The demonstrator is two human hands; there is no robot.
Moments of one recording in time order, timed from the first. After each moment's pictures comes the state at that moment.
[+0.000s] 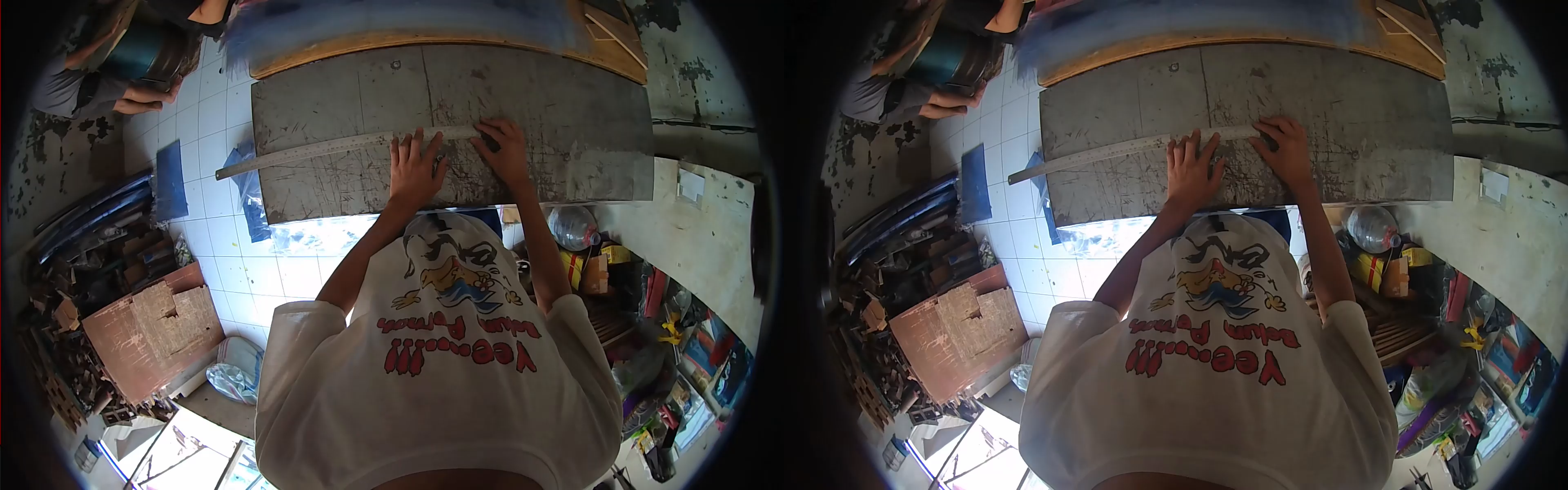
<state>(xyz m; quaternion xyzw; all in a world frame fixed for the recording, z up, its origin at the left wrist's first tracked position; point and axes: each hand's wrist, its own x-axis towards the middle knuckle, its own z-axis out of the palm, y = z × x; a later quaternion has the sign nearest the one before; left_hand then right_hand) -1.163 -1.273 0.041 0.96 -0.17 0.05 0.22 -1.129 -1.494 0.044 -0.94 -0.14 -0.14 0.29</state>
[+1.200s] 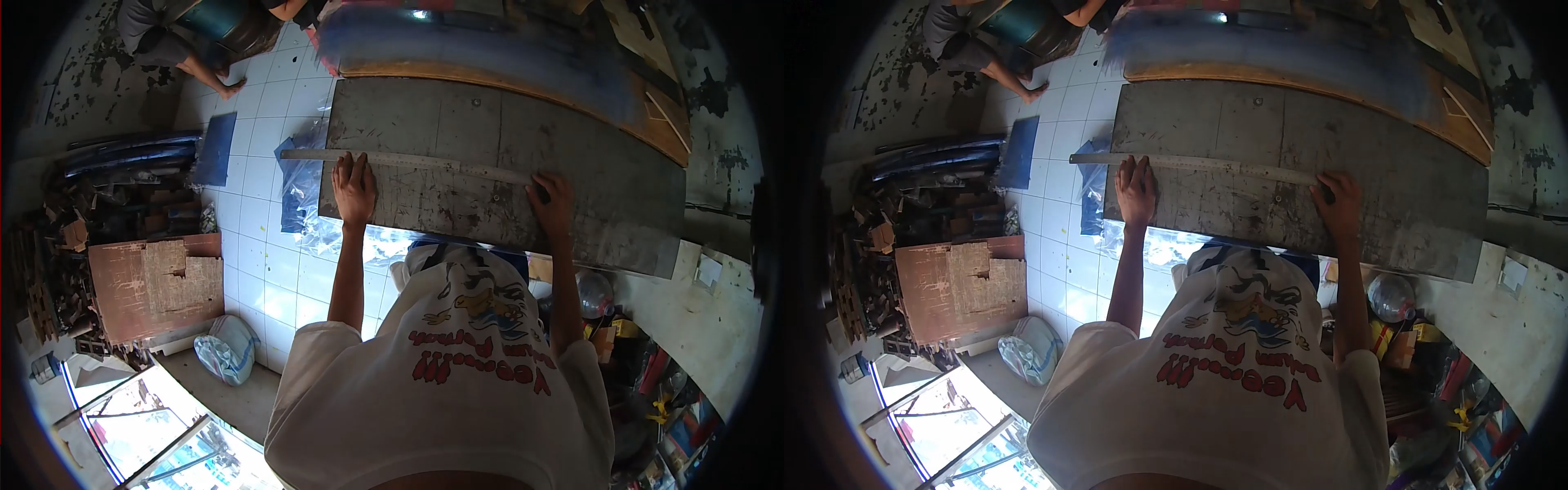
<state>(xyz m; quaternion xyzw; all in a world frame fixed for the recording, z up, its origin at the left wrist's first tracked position) -1.174 -1.064 0.031 0.96 0.07 0.23 0.17 -1.130 -1.490 0.046 -0.93 -0.14 -0.13 0.30</state>
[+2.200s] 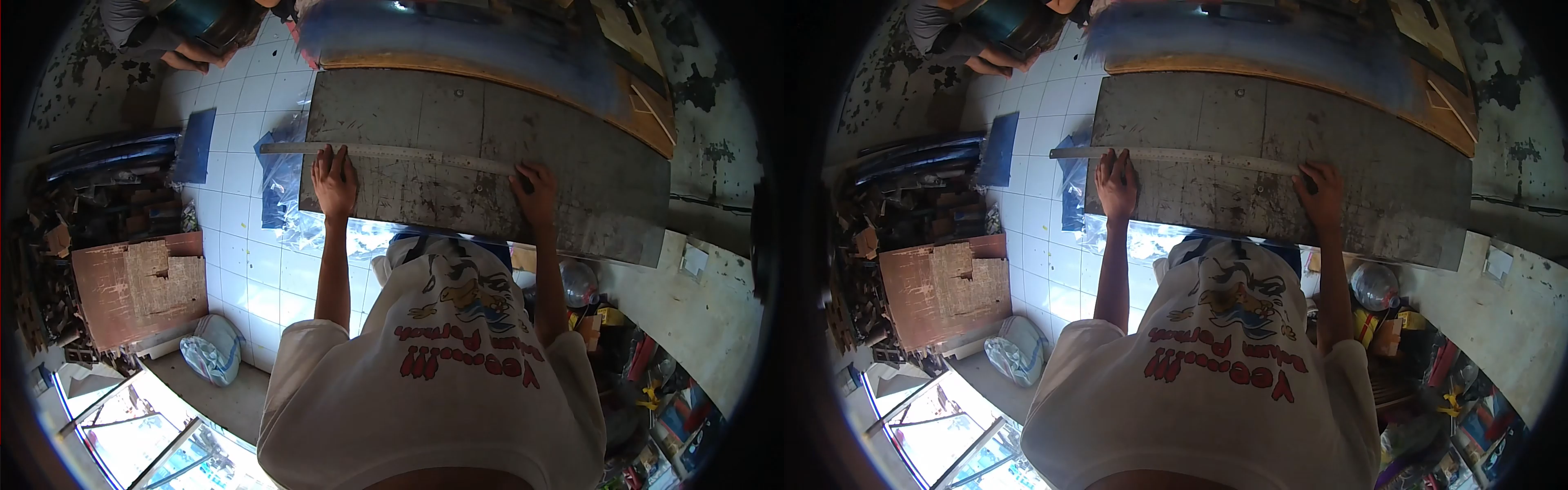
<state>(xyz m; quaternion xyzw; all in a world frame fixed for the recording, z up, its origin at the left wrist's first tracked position) -1.175 -1.066 0.033 0.95 0.08 0.24 0.17 -1.131 -1.487 0.049 -0.94 -0.14 -0.14 0.29</state>
